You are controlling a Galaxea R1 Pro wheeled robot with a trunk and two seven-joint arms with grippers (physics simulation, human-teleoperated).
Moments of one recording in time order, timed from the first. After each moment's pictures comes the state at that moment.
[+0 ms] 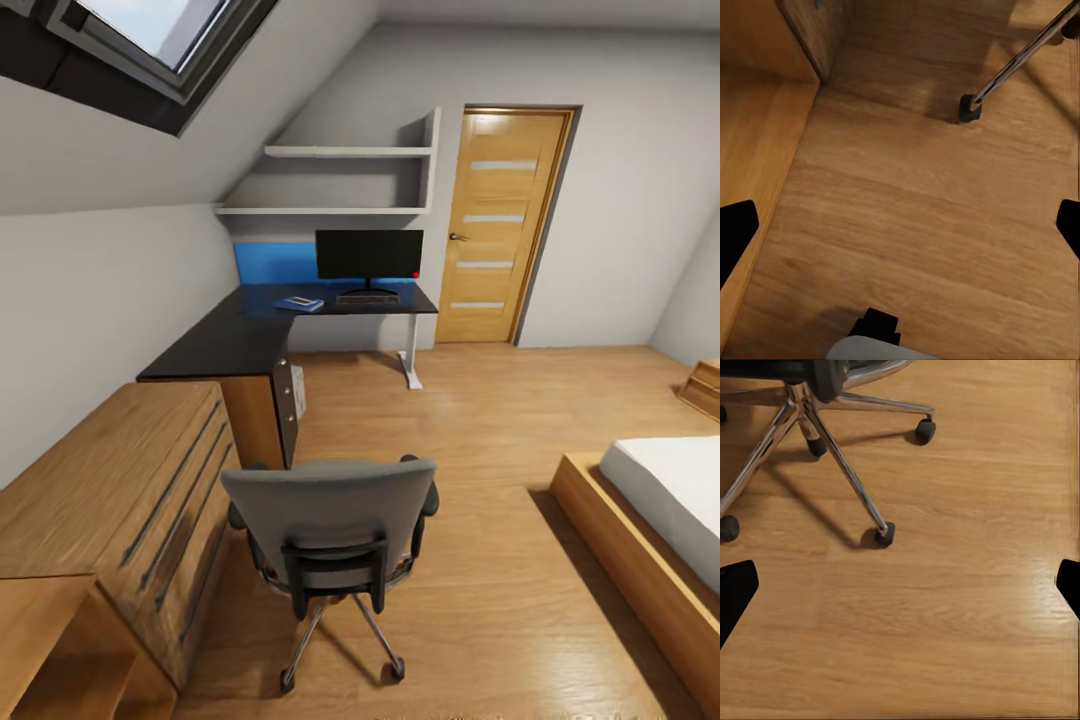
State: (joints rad) left arm -0.21 -0.04 -0.74 -0.08 0.94 -0.55 0.21; right arm -0.31 0.14 0.68 -0.01 -0.45 -0.63 -0.22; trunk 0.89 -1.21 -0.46
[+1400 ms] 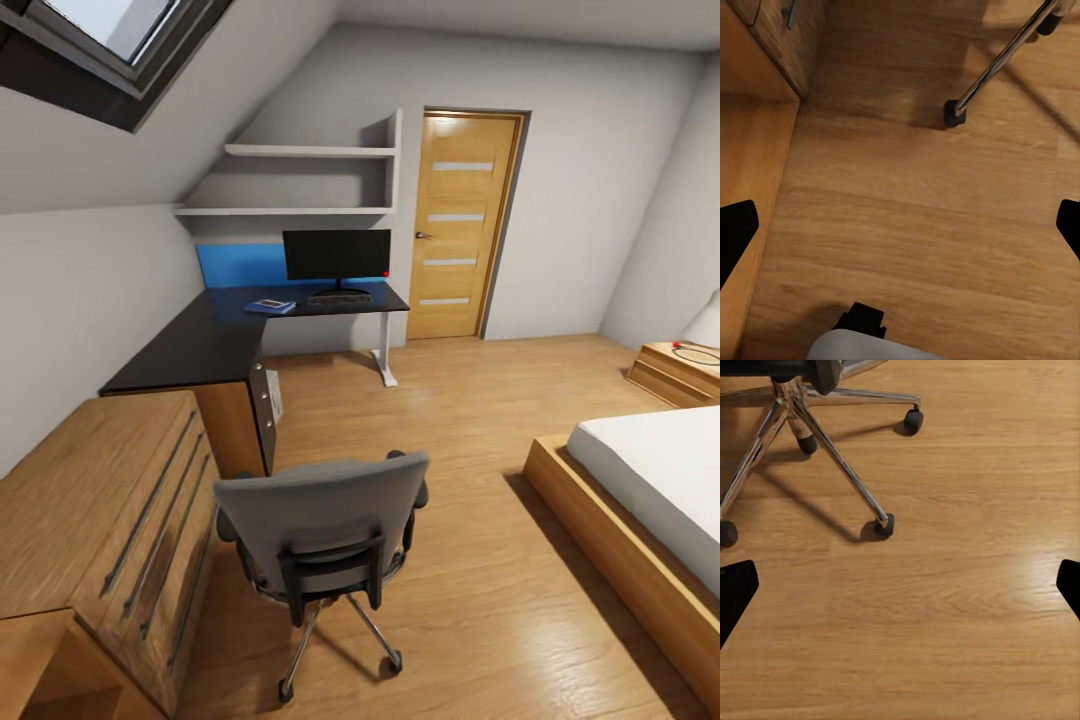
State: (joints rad) left arm -0.21 -0.06 -0.74 -0.08 0.94 -0.55 0.22; right arm -0.31 0.14 0.69 -0.01 -0.44 -0.63 -0.22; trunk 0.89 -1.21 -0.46
